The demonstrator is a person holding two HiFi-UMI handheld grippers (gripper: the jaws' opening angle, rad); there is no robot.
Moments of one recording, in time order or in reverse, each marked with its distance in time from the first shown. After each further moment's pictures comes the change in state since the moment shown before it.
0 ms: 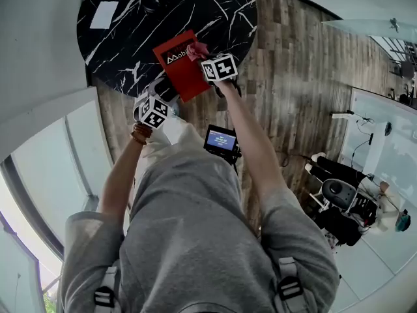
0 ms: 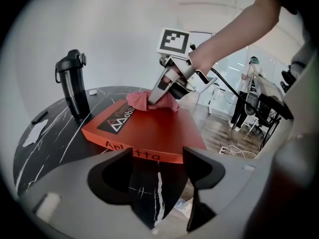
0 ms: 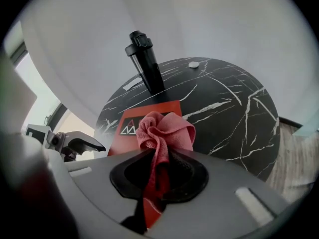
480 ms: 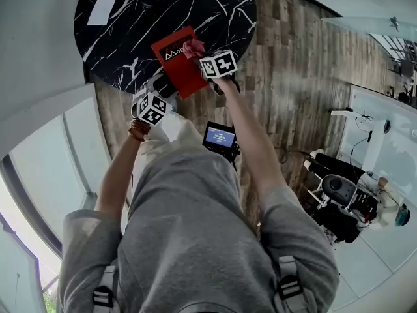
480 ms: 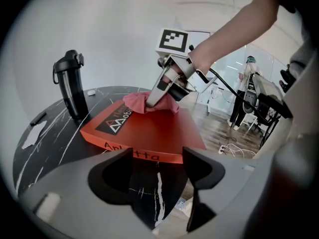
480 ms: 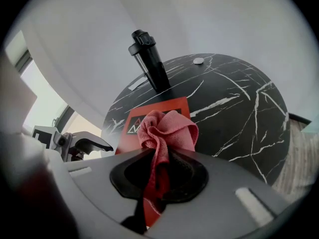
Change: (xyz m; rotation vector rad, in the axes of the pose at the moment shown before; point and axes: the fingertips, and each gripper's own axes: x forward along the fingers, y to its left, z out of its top) left arm -0.001 -0.002 0.002 0.017 0.005 -0.012; right arm 0.002 0.013 -0.004 0.024 0.008 0.082
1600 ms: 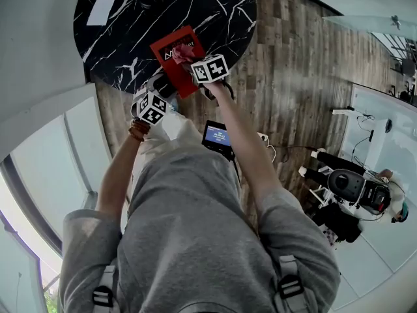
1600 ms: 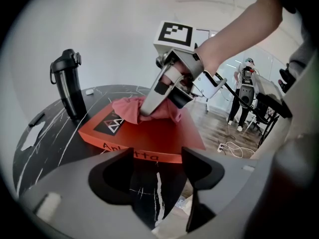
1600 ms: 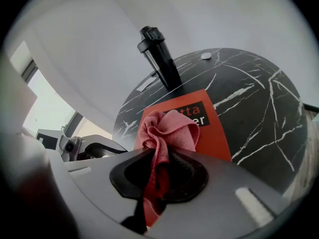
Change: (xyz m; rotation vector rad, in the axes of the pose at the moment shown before) left arm 0.001 -0.001 -0.001 0.012 0.020 -0.010; right arm 0.017 0.042 -0.007 0.043 -0.021 0.105
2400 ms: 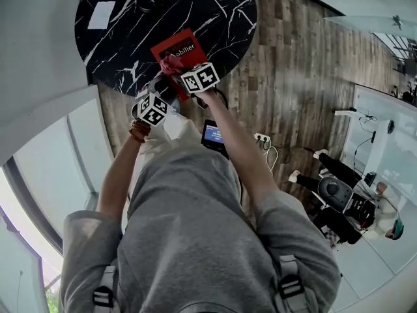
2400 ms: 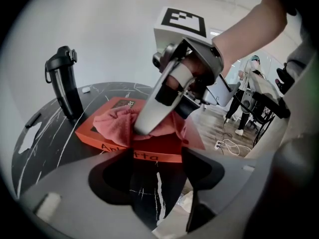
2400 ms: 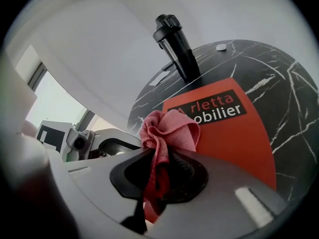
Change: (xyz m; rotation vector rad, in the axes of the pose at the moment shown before) left arm 0.001 -0.001 0.002 0.009 0.042 -0.032; right arm 0.020 0.051 -0.012 -0.008 0.028 0.140
